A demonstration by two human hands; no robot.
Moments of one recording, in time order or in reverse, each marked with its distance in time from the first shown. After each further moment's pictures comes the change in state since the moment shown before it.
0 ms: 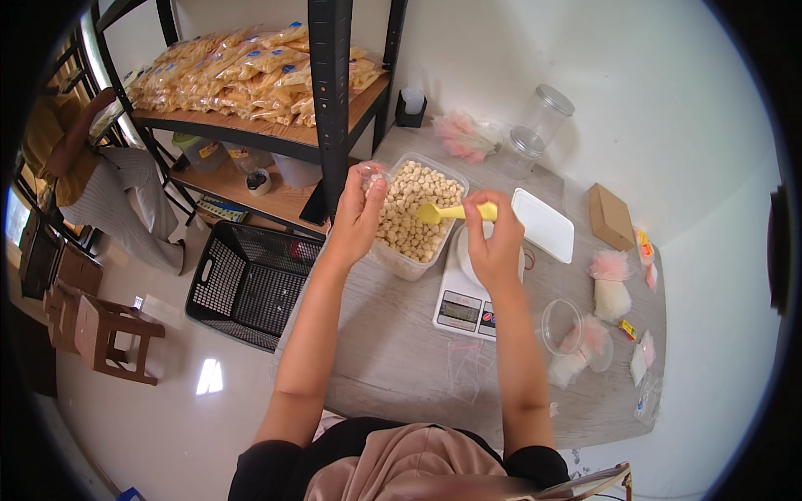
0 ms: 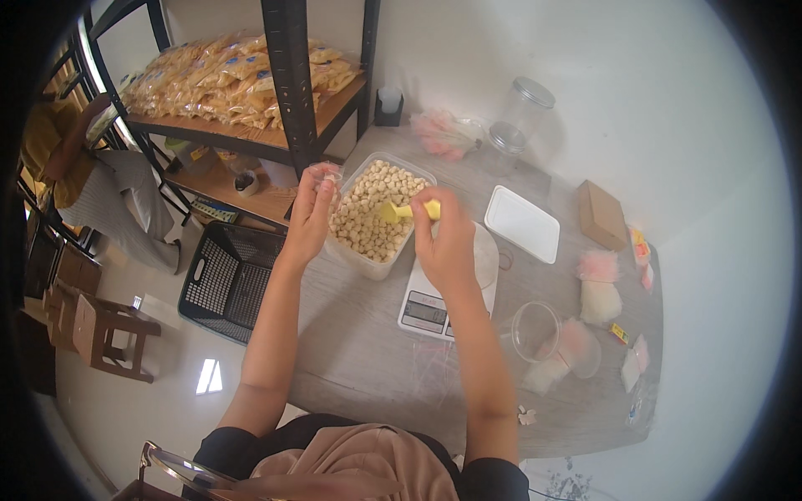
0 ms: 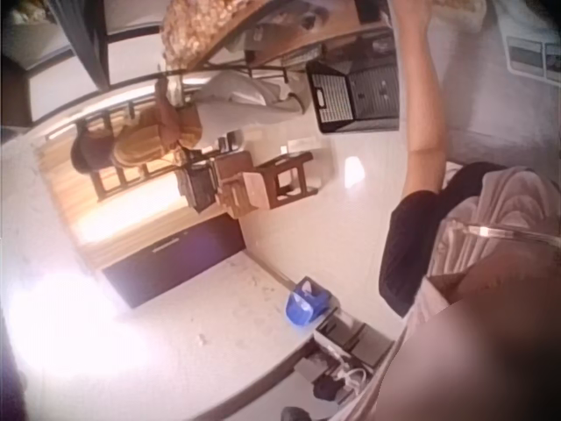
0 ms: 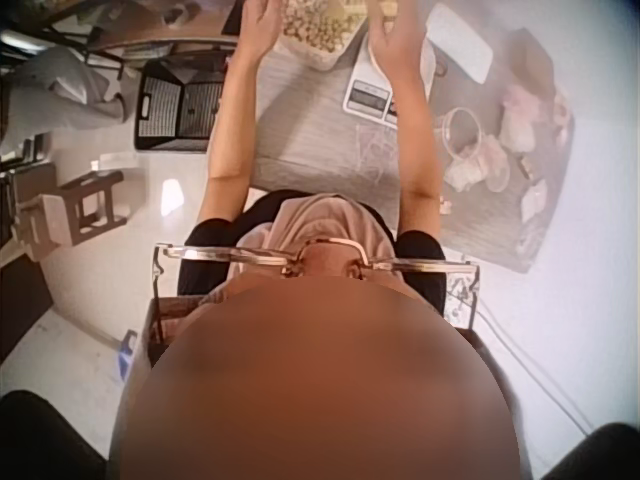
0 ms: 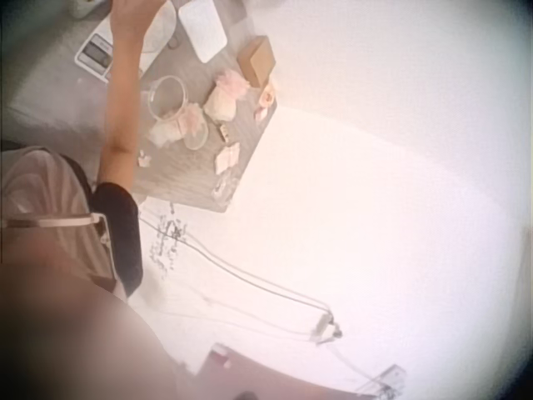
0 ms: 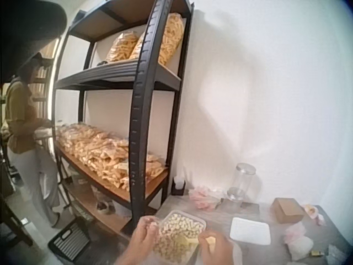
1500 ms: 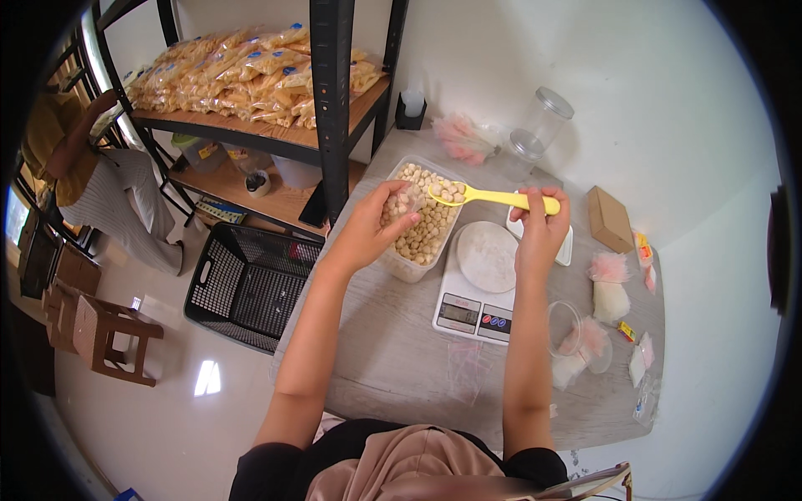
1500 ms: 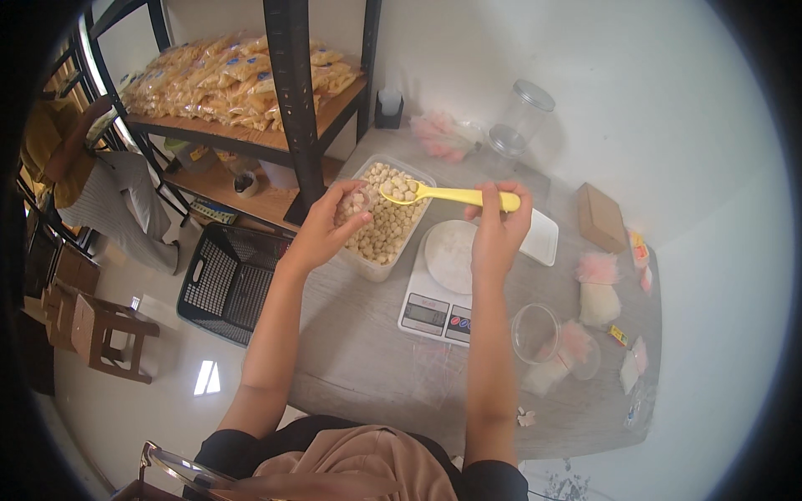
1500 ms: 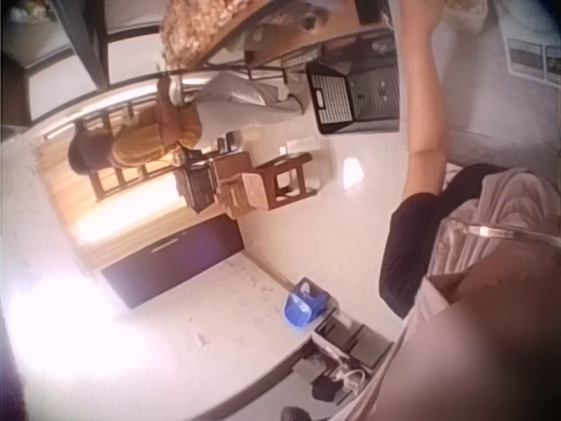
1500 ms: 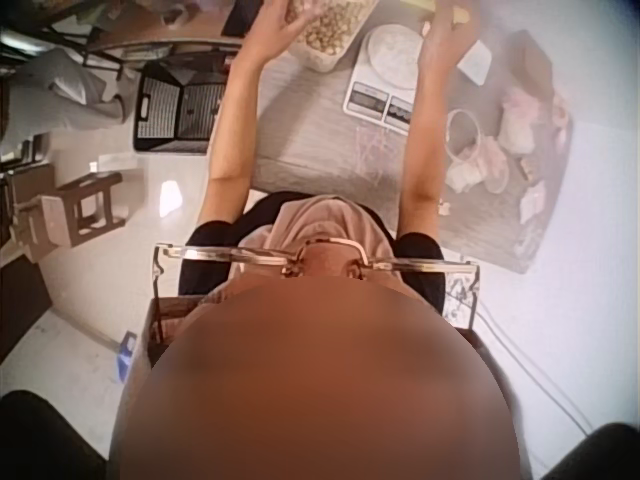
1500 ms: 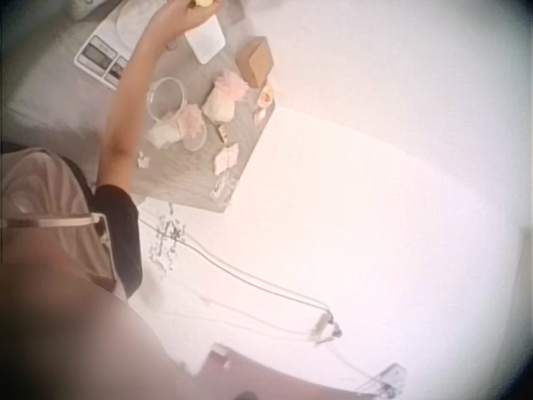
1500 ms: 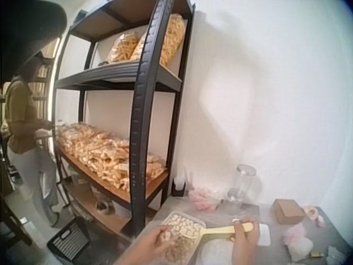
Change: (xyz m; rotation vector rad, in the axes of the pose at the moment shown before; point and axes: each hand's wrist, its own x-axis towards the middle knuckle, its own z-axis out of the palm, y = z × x) left_hand -0.004 0.014 0.005 0.262 -0.217 0.079; right_hand 0.017 0.021 -0.027 0.542 0.386 0.467
